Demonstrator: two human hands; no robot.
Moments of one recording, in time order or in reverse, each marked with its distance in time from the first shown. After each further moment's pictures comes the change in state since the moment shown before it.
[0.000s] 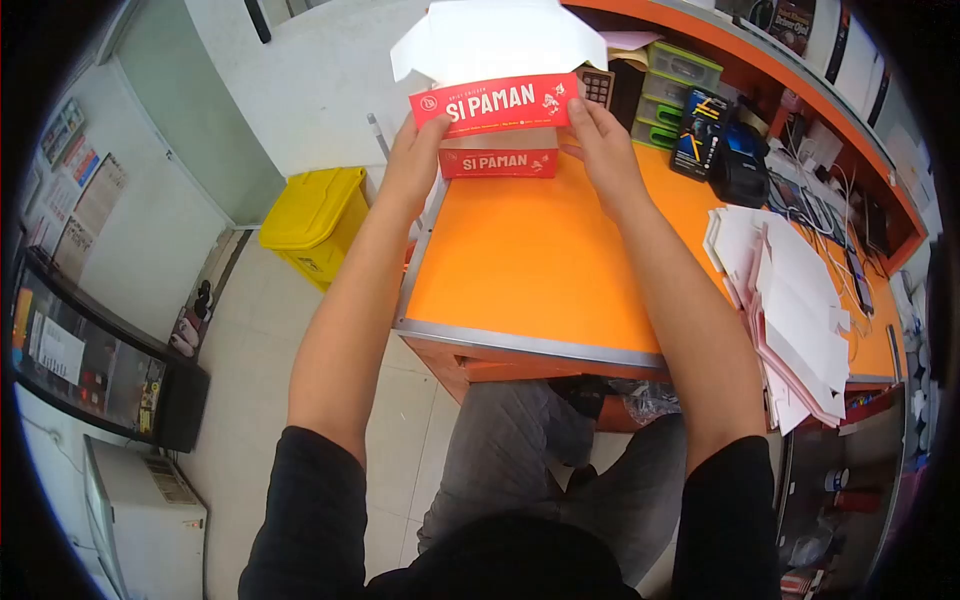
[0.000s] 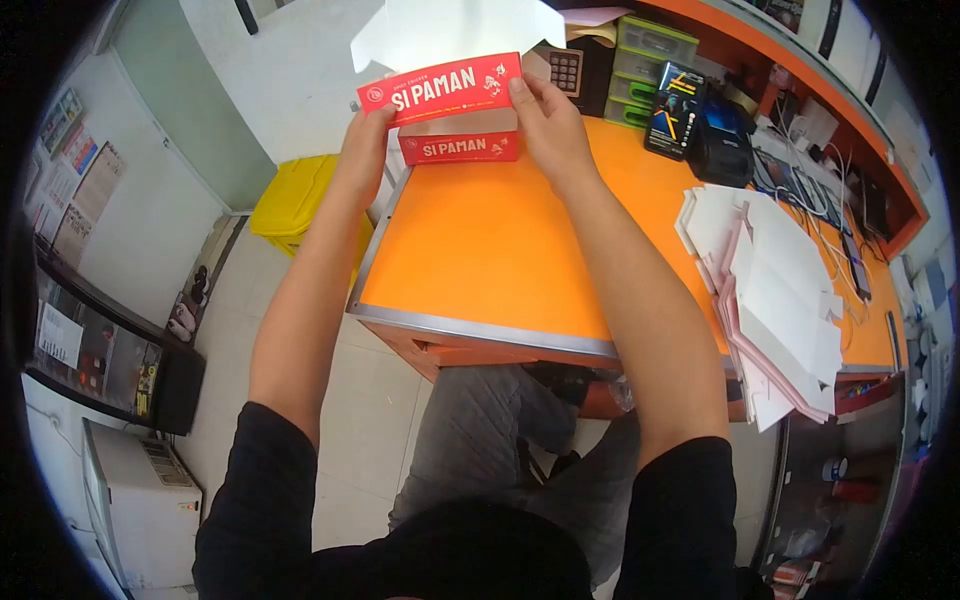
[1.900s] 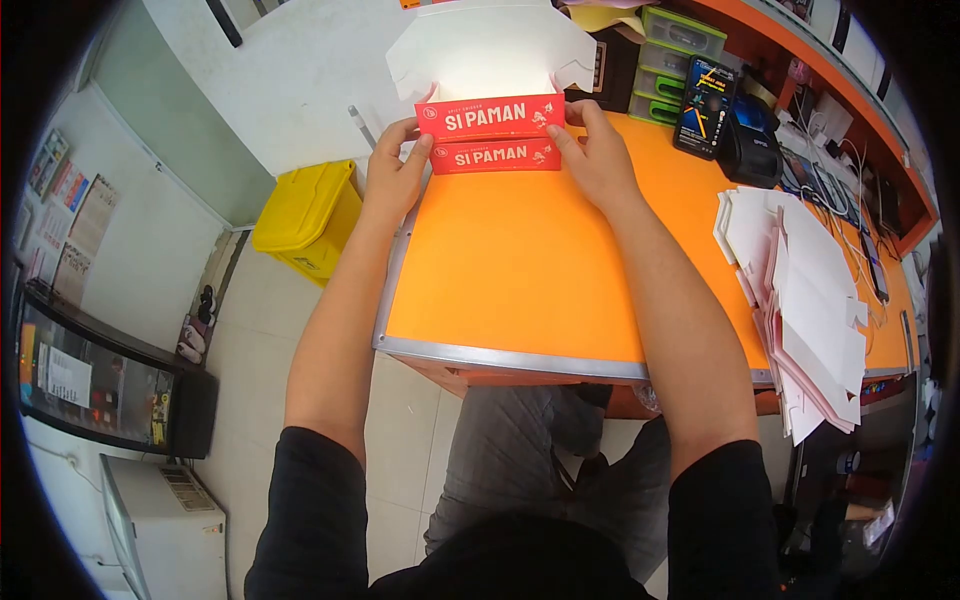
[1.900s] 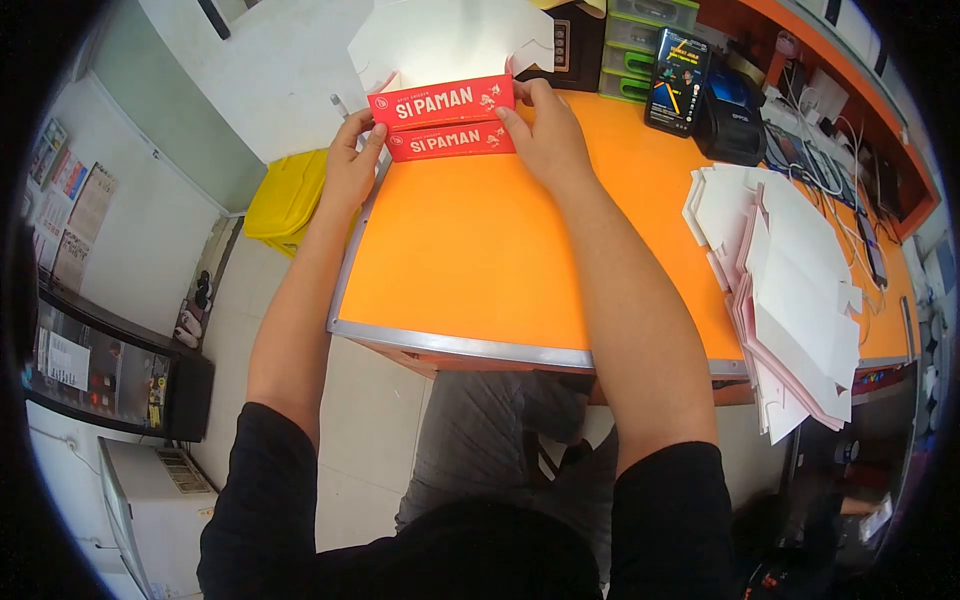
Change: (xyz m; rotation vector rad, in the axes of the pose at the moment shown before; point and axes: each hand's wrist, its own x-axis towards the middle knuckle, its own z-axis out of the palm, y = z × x) left_hand 0.016 -0.081 -0.024 0.444 0.009 0.292; right_hand 0.014 0.073 -0.026 -0.568 0.057 -0.177
